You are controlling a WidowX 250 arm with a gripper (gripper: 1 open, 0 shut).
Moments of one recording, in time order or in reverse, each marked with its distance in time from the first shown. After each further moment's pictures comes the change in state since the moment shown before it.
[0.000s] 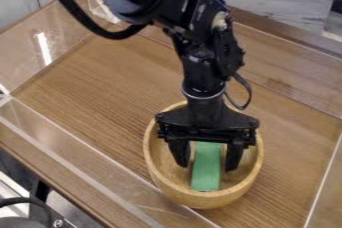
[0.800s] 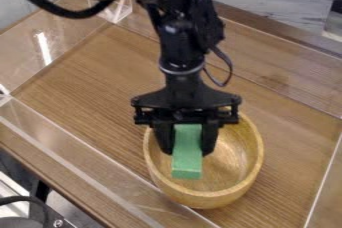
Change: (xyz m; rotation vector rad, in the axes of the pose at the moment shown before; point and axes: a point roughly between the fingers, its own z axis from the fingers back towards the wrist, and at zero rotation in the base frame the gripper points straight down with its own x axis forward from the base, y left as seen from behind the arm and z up) arm -0.008 0.019 0.032 0.020 0.024 0.103
